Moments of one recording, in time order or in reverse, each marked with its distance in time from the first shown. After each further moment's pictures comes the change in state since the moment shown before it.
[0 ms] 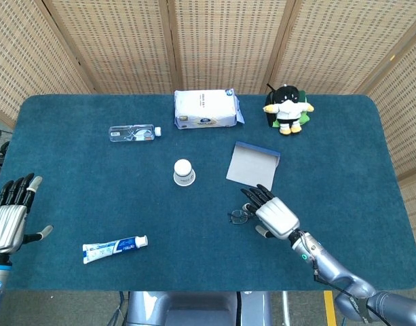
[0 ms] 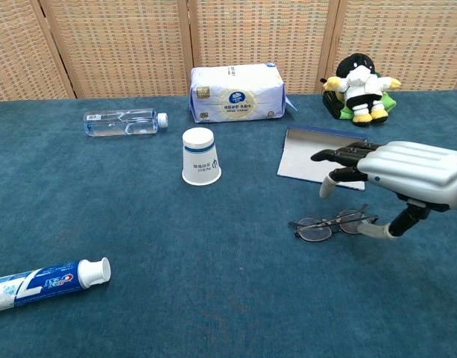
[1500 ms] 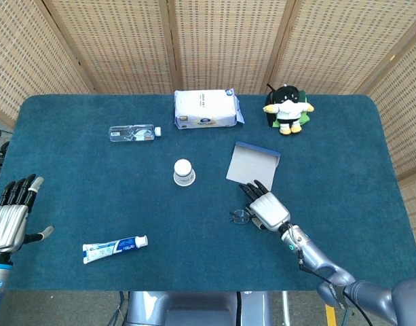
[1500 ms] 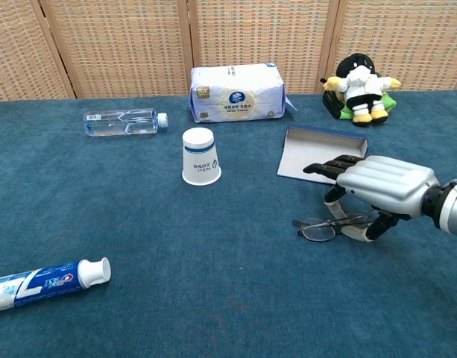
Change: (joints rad) left arm -0.009 0.007 0.001 -0.006 -0.022 -0.025 -0.002; right arm 0.063 -0.167 -0.020 0.224 0.093 -0.023 -0.039
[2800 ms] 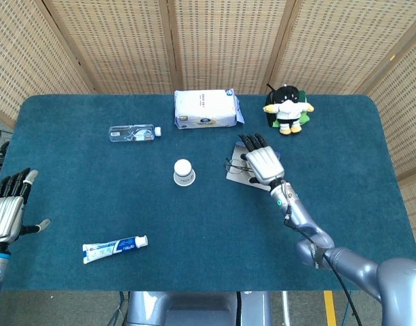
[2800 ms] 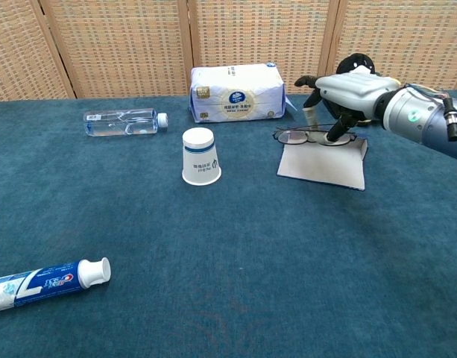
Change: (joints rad) left arm -0.040 0.008 -0.045 0.019 -0.114 -0.073 -0.018; right arm 0.196 -0.056 0.264 0.163 0.241 -0.127 0.053
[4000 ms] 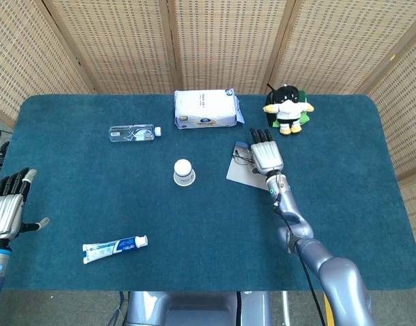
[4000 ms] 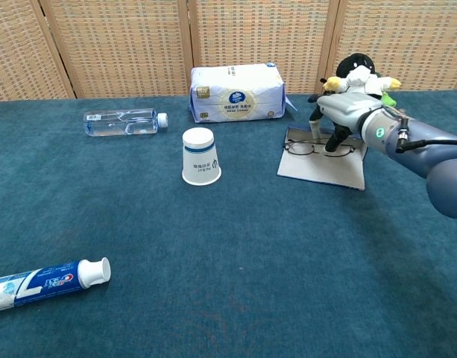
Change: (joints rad) left arm -0.022 -0.006 -0.008 0.005 -0.072 -0.026 0.012; right arm 0.134 -0.313 0.010 0.582 0.080 -0.111 0.095
